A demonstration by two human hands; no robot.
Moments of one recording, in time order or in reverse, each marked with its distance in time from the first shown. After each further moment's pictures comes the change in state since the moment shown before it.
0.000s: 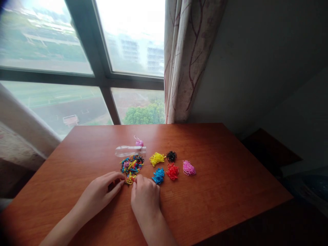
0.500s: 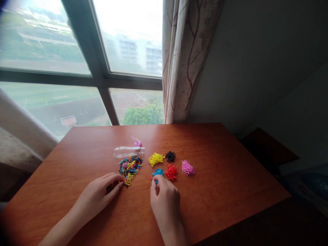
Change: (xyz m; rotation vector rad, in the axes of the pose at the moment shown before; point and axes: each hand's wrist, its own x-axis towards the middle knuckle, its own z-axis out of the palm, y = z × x) left_hand 0.000 0.000 0.000 0.019 -0.007 0.004; right_hand -0.018 0.050 -0.026 0.163 0.306 0.015
